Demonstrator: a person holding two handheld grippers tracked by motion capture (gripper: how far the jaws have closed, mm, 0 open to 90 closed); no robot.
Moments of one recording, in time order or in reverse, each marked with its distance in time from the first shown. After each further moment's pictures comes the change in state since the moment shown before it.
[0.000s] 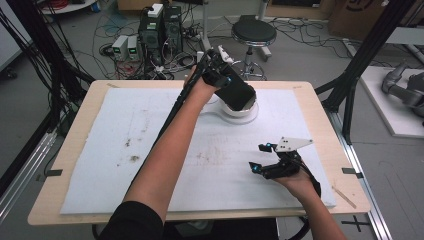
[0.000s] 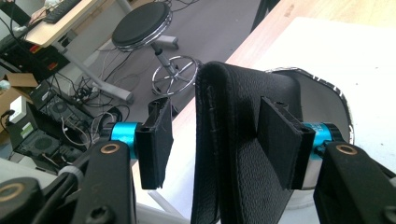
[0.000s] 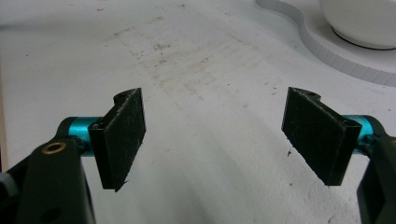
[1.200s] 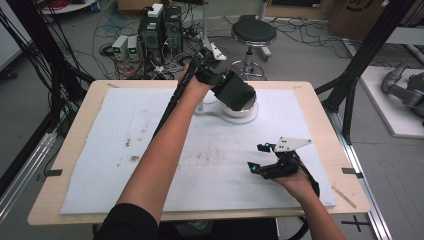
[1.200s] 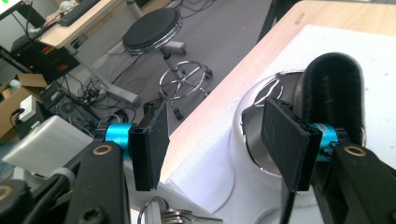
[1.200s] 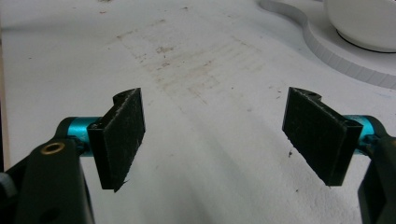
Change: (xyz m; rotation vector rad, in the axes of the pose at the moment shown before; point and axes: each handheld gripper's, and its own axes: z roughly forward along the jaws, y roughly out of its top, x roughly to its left) left arm 0.011 -0.007 -0.012 -0.034 0.028 -0.030; right arm 0.003 0.002 0.003 -0.003 0.008 0.008
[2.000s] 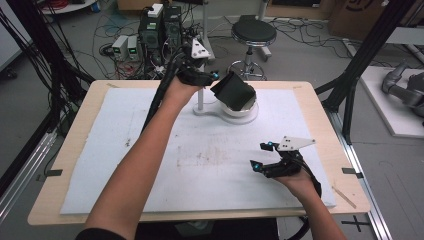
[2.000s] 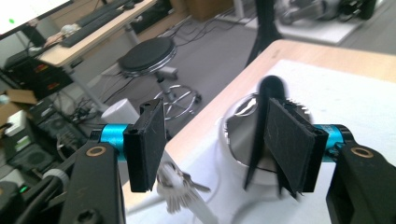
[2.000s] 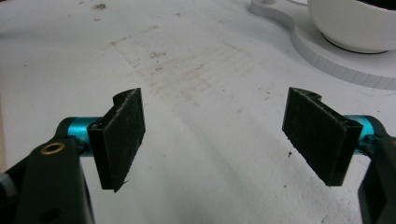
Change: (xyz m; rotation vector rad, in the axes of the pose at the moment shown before) left arm 0.010 -0.008 -0.081 -0.136 -0.066 -0.061; right arm -0.003 -0.001 -0.006 -0.024 -0.021 0.014
